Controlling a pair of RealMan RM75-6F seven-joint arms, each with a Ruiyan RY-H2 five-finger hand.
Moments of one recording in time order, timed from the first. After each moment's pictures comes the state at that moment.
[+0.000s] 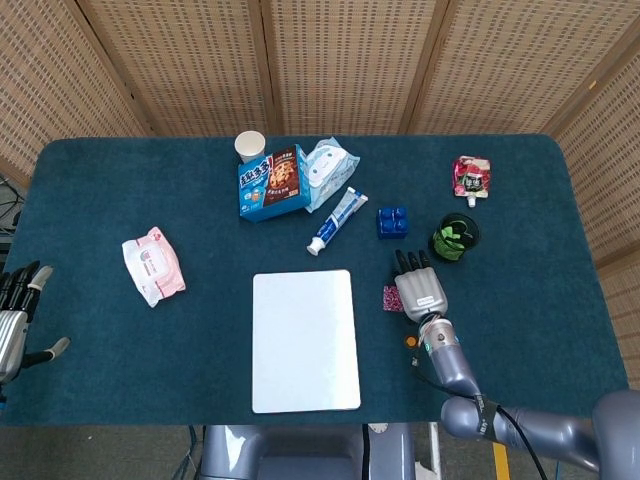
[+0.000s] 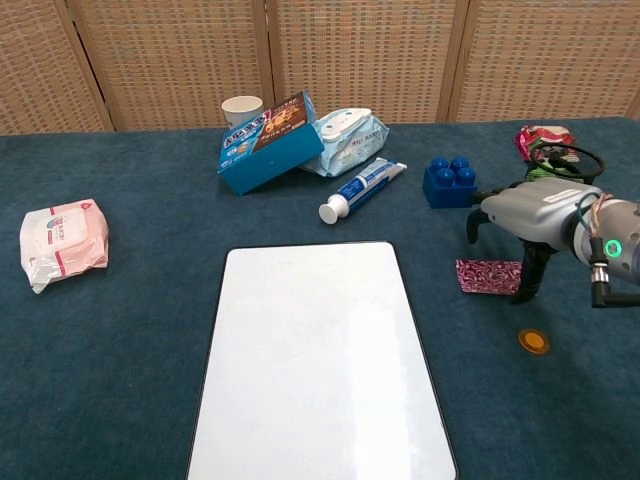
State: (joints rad) left arm -0.12 -1.09 -0.05 -1.65 1.44 1.45 0.07; right arm 0.76 -1.60 0.18 -1.51 -0.66 1.04 -0.96
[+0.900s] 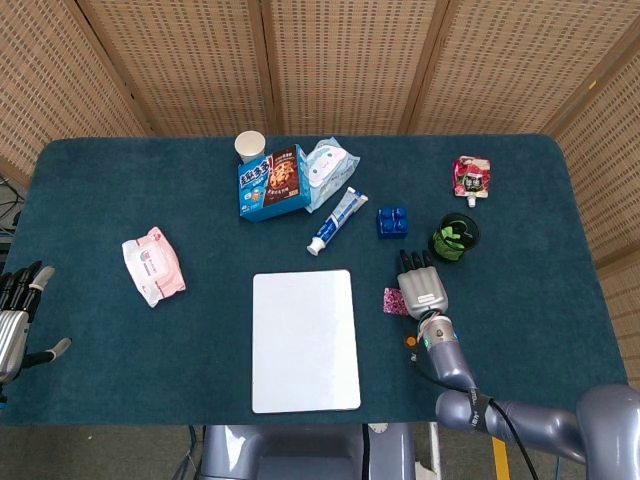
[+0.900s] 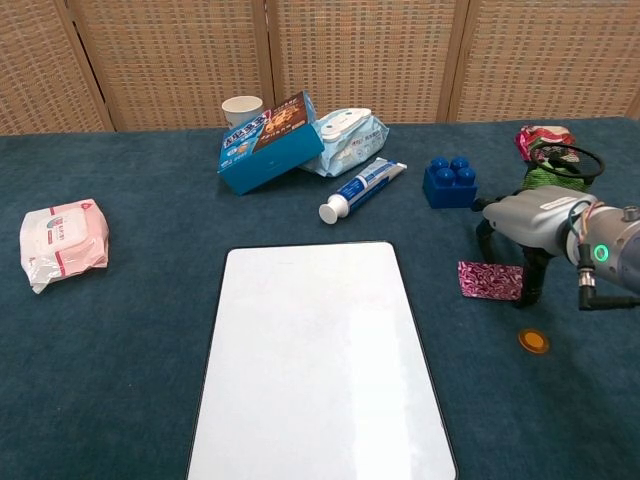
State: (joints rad) left arm -0.12 -1.08 -0.05 -1.65 1.45 1.44 0.06; right arm 0.80 -1.64 0.15 -1.44 -0.61 1.04 -0.94
